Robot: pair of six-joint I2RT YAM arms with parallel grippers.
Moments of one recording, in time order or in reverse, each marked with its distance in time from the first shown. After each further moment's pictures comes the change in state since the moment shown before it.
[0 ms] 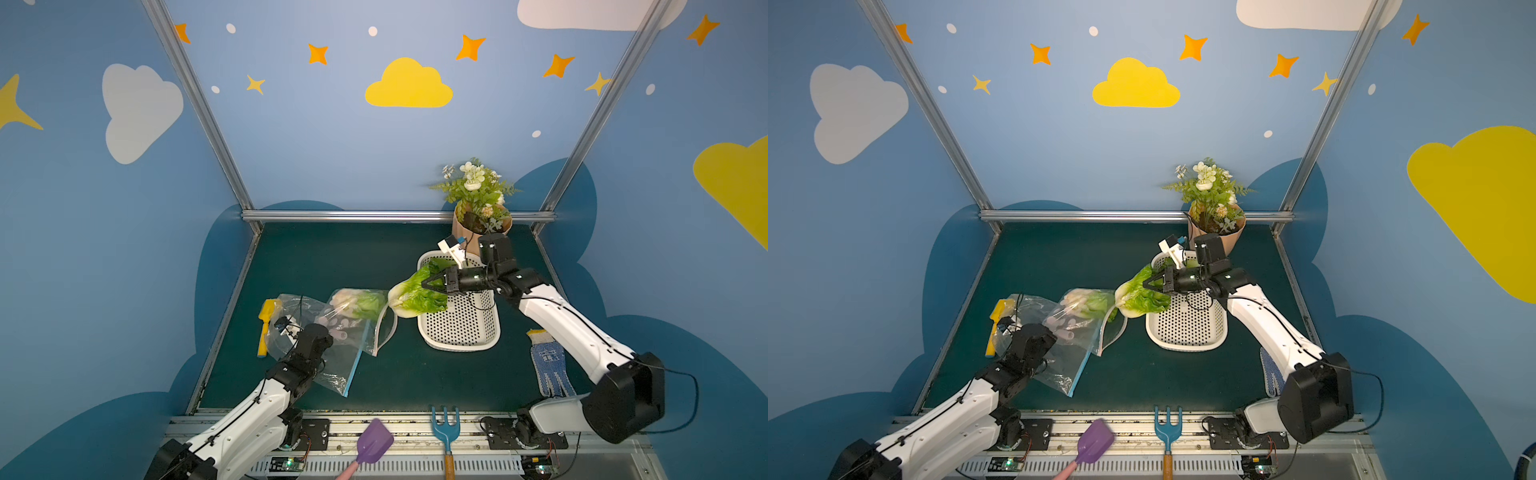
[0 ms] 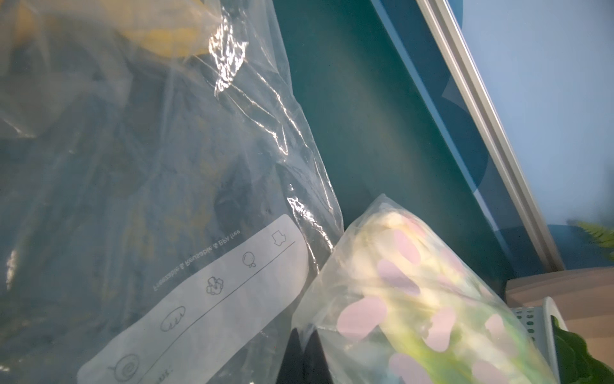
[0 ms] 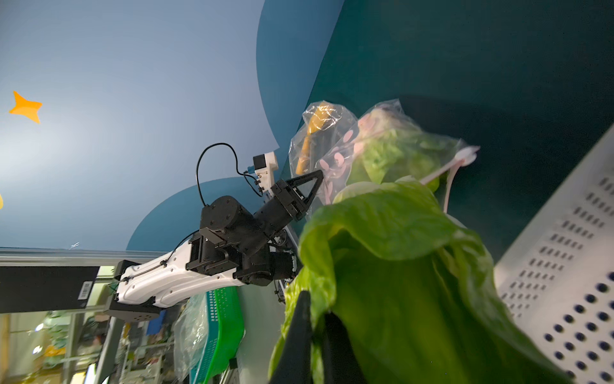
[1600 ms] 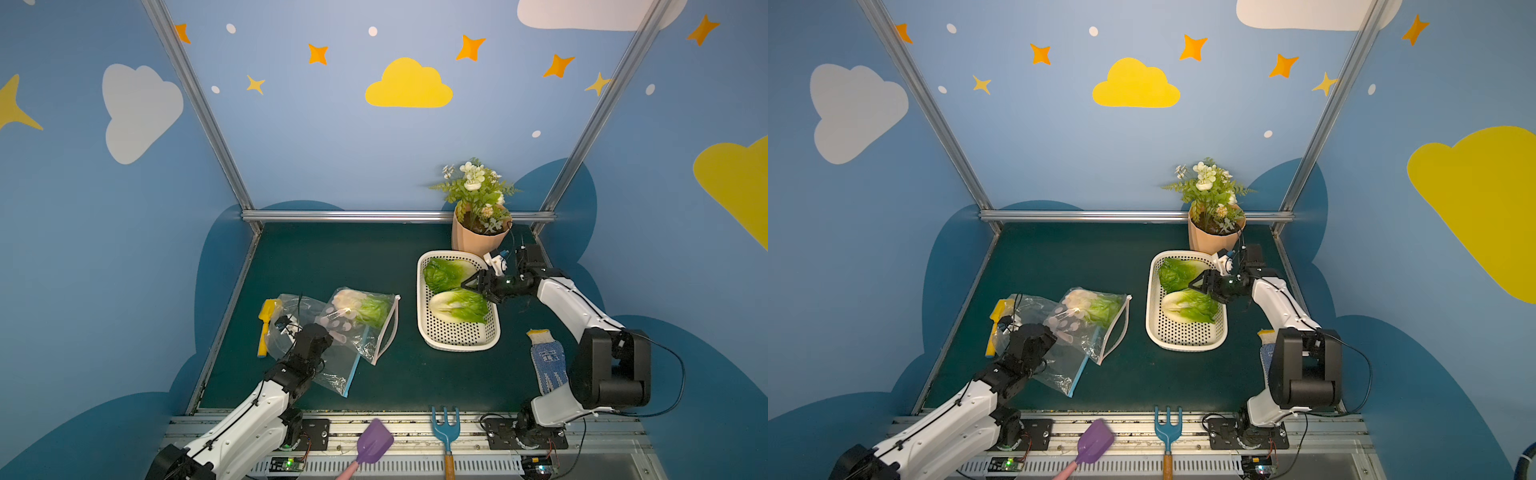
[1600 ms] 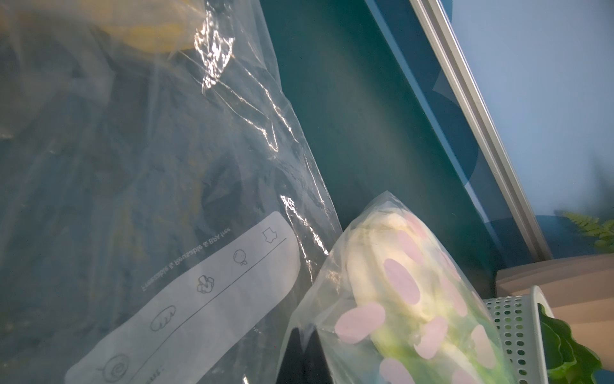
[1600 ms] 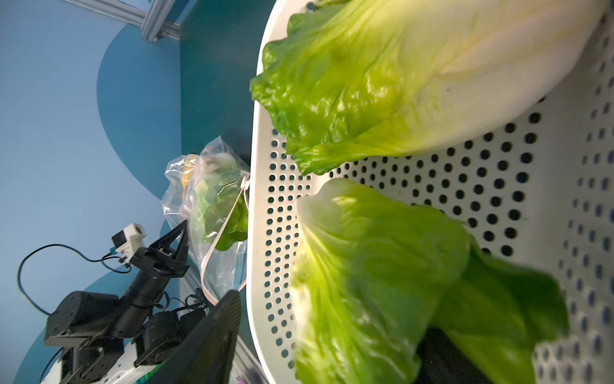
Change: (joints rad) left arm 0.011 -0.035 -0.002 0.002 0.036 0.019; right arm -0.380 0.179 -0.044 -0.203 0.170 -0.259
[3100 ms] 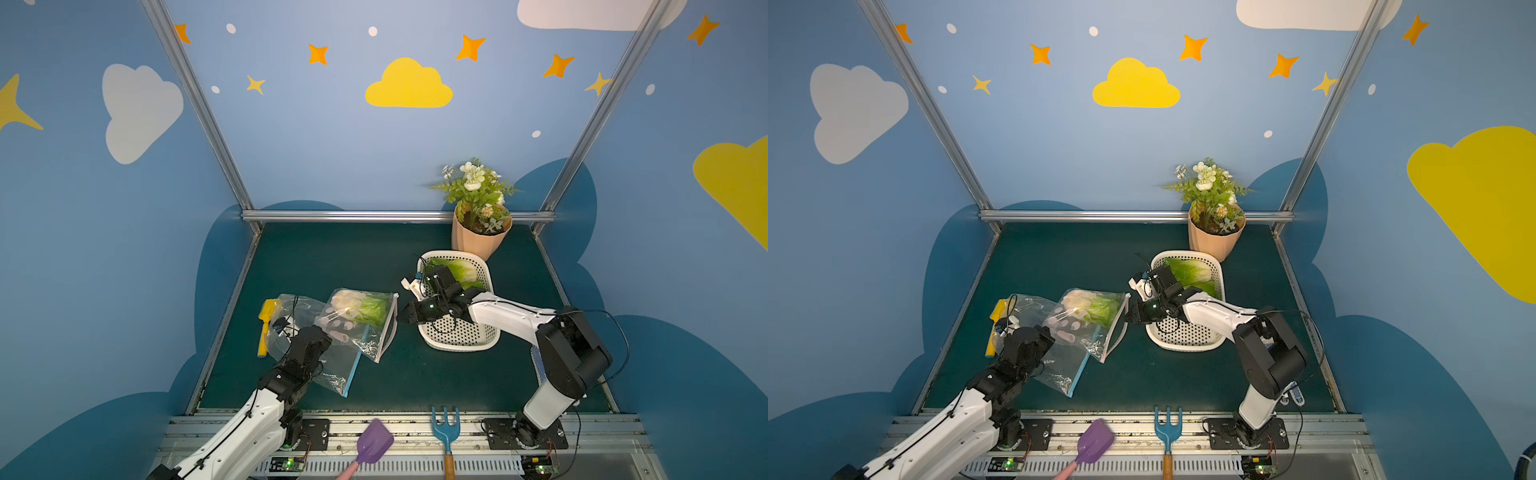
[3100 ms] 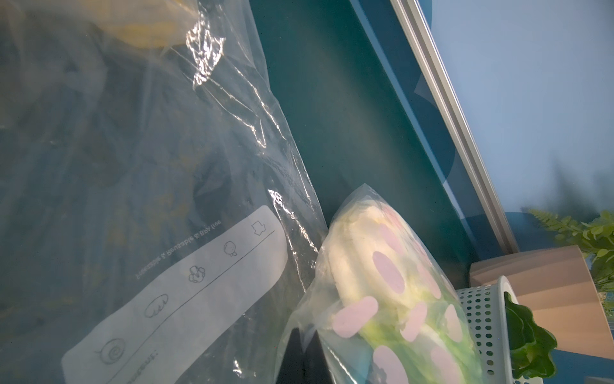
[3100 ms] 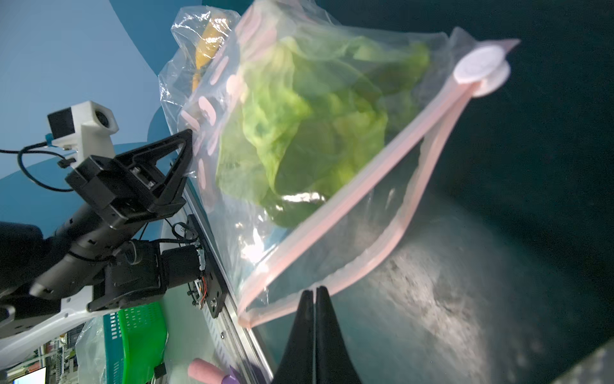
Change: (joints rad) left arm 0.001 -0.108 -0.015 -0.050 0.032 -0.013; right arm 0.651 0.184 -0.073 0.449 0.083 0.242
